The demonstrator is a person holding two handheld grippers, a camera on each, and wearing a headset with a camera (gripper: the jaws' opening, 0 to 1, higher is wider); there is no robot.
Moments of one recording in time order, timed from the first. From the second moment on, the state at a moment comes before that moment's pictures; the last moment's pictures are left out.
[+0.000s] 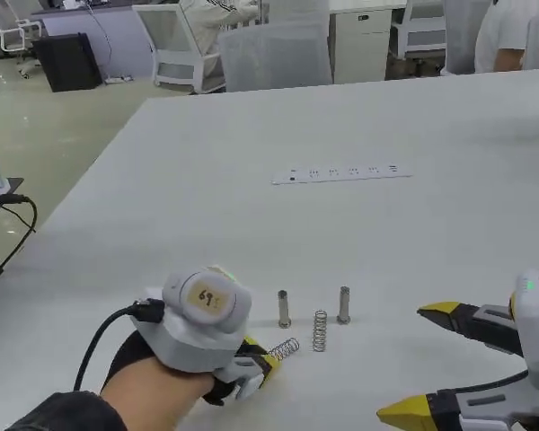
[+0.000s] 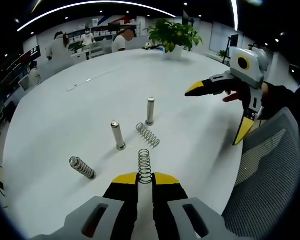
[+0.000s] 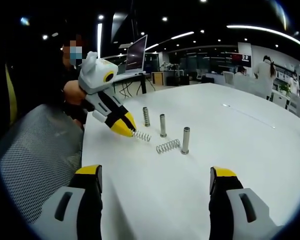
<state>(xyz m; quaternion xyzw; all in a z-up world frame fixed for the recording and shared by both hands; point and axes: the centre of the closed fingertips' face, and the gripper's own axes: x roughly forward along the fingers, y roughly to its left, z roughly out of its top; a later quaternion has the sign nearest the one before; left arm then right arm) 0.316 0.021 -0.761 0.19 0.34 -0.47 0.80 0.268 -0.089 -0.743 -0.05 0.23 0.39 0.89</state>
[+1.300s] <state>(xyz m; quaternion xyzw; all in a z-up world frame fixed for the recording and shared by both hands) 0.265 -0.018 -0.713 0.17 0.25 -0.62 0.72 0.257 -0.068 -0.717 -0.07 0.22 0.45 0.86</state>
